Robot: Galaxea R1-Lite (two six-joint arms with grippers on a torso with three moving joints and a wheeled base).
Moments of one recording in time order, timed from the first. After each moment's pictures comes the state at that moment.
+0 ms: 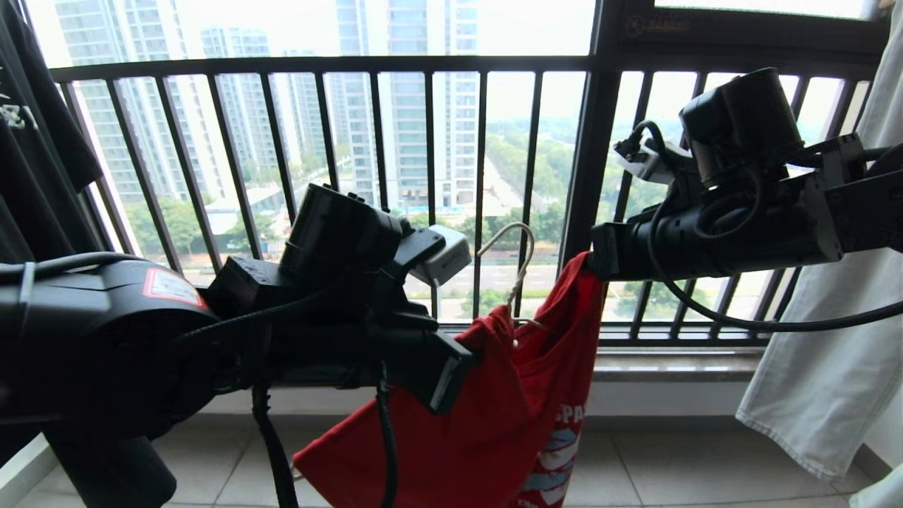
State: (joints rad) left arm -0.76 1.66 -1.13 -0.02 -0.17 0.00; right arm 0.48 1.70 -1.48 0.34 0.02 0.28
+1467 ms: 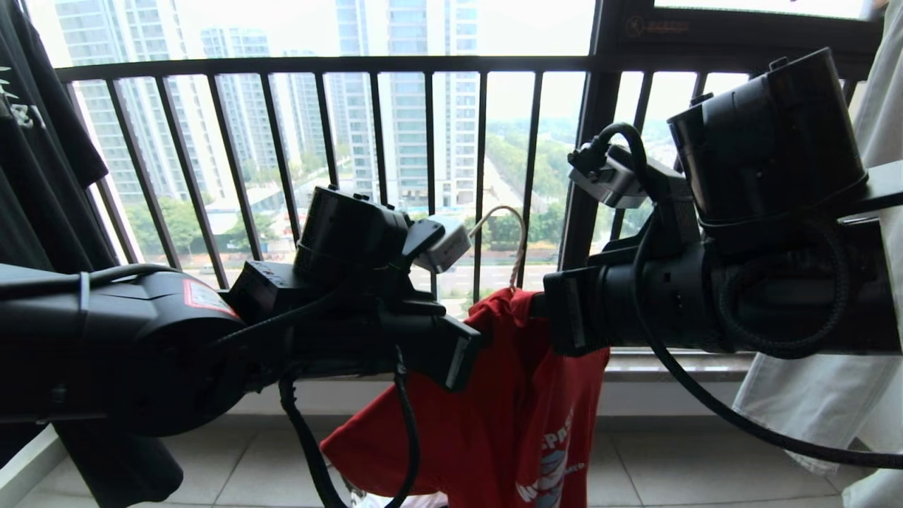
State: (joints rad) left arm -0.75 1.70 -1.12 -0.16 -0.16 -0.06; right arm 0.81 1.59 -1.36 0.27 -0.08 0.33
